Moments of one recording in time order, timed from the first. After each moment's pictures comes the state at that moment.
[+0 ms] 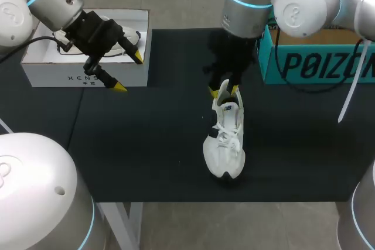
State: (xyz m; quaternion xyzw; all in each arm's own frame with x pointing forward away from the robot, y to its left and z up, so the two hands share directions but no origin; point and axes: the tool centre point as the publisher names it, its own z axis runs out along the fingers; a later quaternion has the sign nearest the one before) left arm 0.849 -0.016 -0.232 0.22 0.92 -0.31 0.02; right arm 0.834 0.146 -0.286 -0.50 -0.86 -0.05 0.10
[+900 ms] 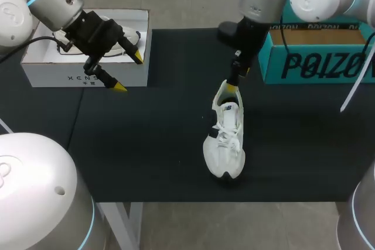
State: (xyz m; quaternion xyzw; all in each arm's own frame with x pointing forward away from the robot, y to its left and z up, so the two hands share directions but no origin) left arm 0.849 -0.016 -0.232 0.22 0.92 -0.31 0.02; right arm 0.870 0.097 -0.281 -0.22 -0.97 -0.07 0.09
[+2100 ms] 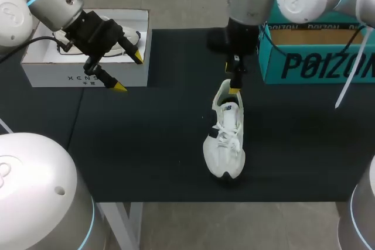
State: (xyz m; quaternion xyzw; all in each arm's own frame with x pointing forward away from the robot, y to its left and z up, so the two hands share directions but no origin) left arm 0.849 -0.016 -0.232 0.22 0.92 -0.31 0.02; right arm 0.883 0.109 -0.285 -0.01 -1.00 -0.06 0.04
